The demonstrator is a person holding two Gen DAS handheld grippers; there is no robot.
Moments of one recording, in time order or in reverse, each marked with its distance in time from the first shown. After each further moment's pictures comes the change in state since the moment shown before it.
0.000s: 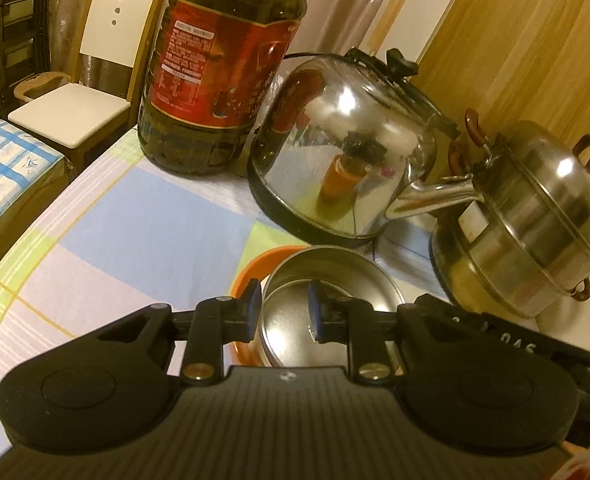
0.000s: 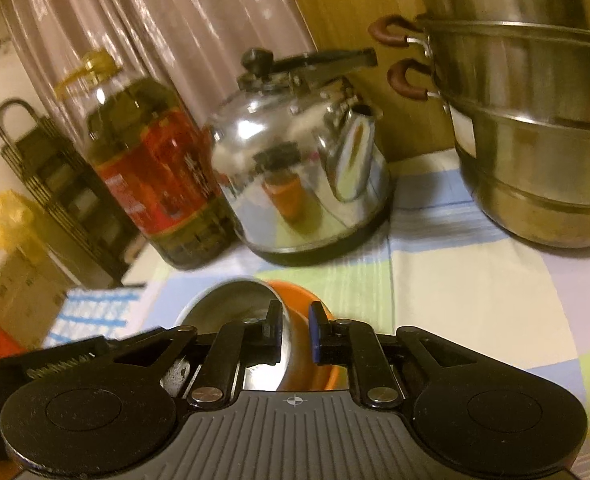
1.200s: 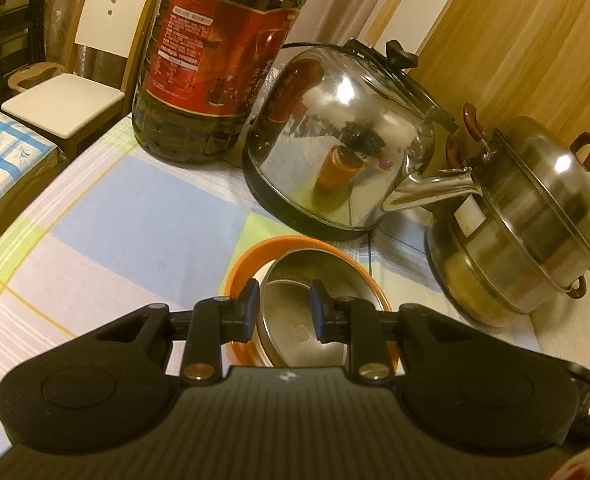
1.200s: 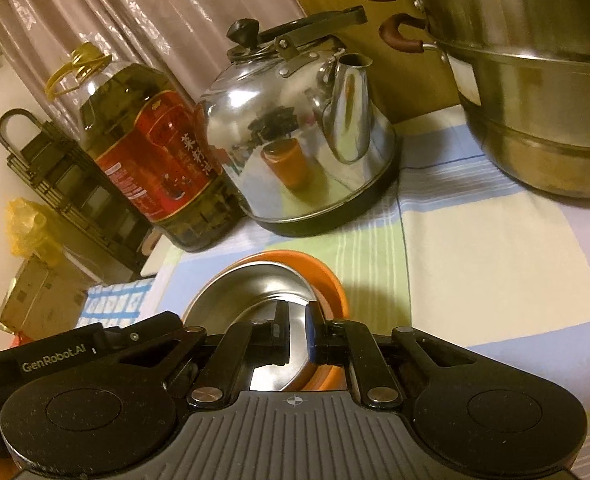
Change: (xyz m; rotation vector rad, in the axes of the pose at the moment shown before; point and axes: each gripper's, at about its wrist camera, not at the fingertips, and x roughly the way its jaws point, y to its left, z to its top) left arm 0.007 0.003 -0.002 -0.013 0.028 -0.028; right arm 0.015 -0.013 -0.011 0.080 0.086 0.048
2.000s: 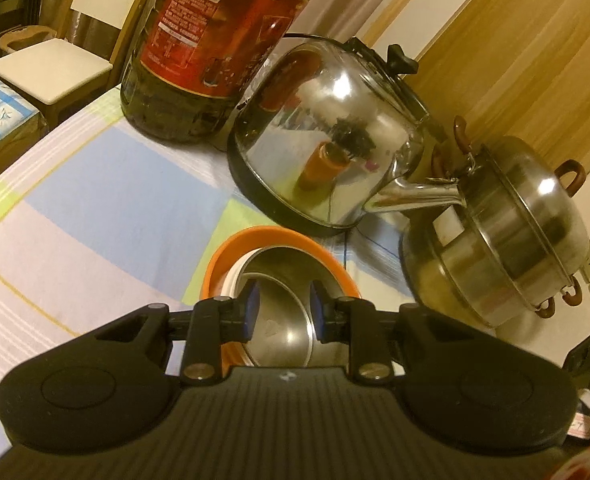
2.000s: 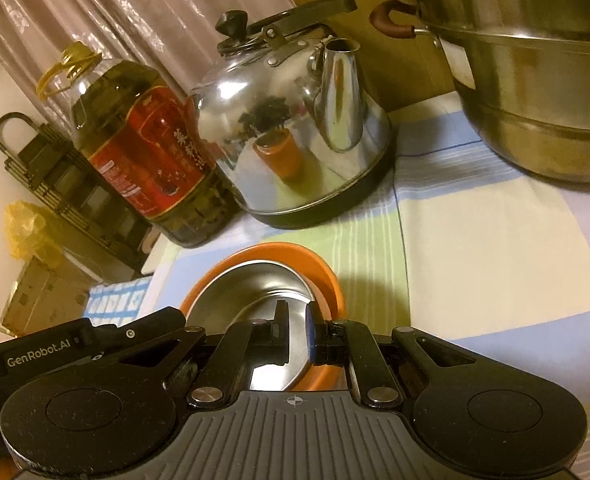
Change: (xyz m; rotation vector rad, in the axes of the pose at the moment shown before) left arm 0.005 0.012 0.000 -0.098 0.025 -0.094; right arm 0.005 -0.007 -0.001 0.033 0.023 0.005
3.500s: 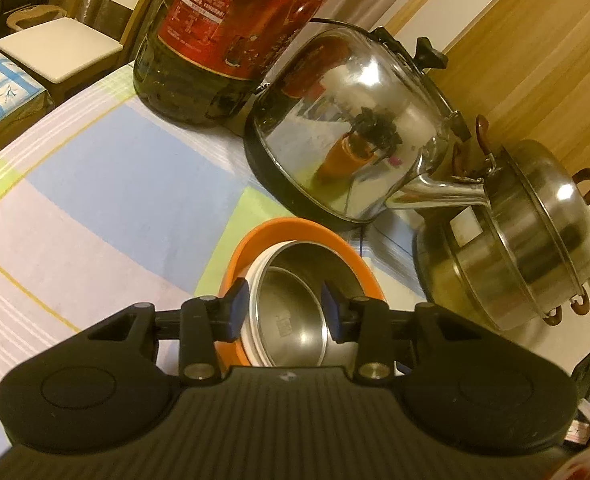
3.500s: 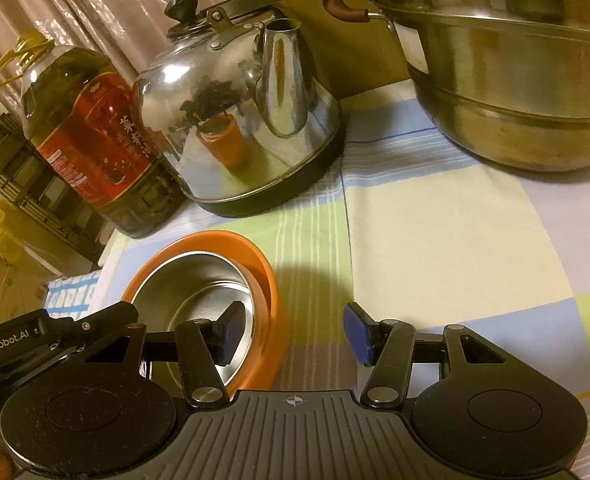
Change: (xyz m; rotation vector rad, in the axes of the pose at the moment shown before) left arm 0.016 0.017 0.002 -0.047 0.029 0.008; right arm 0.006 -0.016 0.000 0.007 0.030 -0.138
